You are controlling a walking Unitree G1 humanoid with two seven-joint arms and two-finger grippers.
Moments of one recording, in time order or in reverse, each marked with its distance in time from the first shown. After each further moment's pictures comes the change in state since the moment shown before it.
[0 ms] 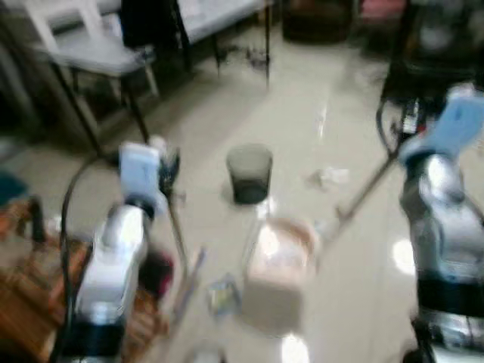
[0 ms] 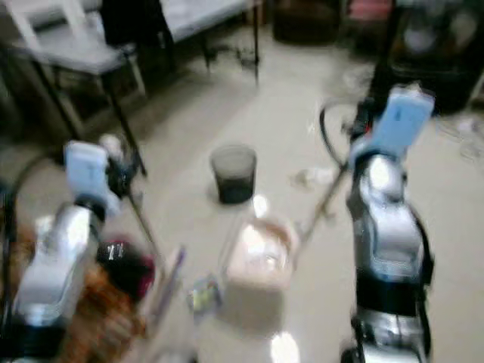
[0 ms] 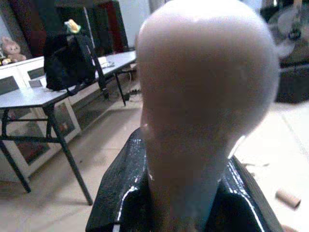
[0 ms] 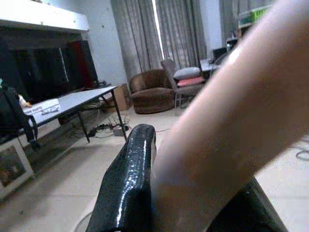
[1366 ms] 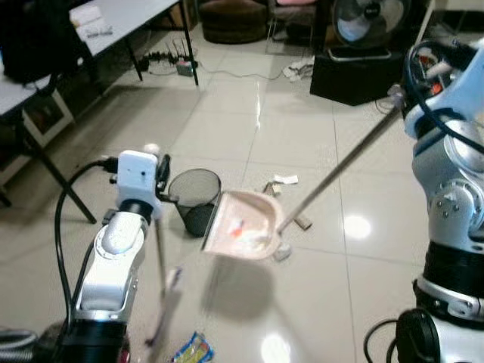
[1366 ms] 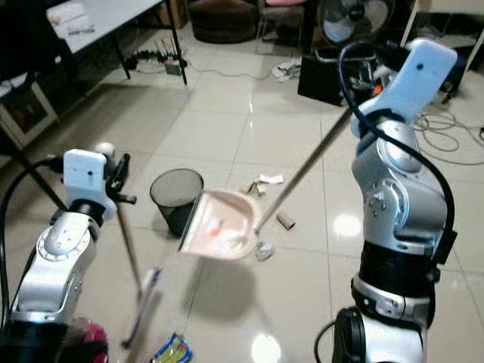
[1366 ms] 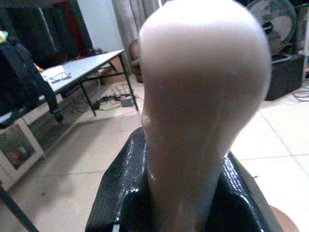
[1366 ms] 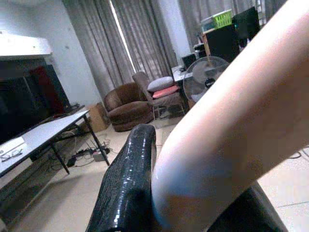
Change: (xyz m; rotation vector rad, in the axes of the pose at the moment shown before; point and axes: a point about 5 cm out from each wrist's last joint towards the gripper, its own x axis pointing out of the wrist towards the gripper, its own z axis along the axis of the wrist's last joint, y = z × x) left arm -0.005 0.009 -0.006 0.034 0.045 0.133; right arm 0.012 0.018 0.047 0.132 -0.002 0.093
